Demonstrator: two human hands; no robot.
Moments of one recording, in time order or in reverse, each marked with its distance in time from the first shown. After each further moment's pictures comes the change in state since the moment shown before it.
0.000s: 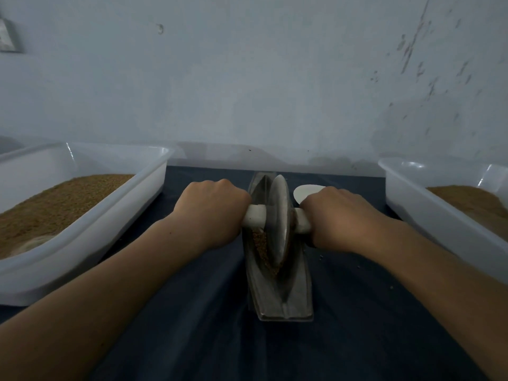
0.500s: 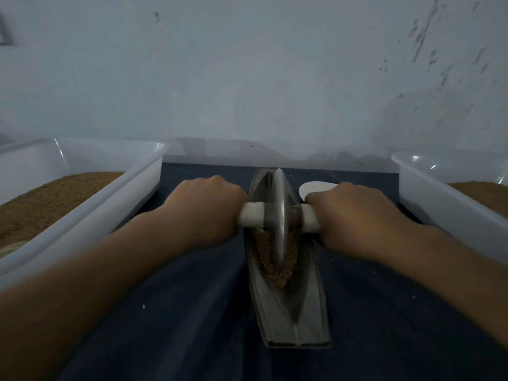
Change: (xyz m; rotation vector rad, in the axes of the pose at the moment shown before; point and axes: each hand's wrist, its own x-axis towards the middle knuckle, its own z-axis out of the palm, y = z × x) left_hand 0.010 -0.015 0.006 -0.100 -0.130 0.043; right_hand -0.001 0.013 0.017 -0.080 0.356 -0.147
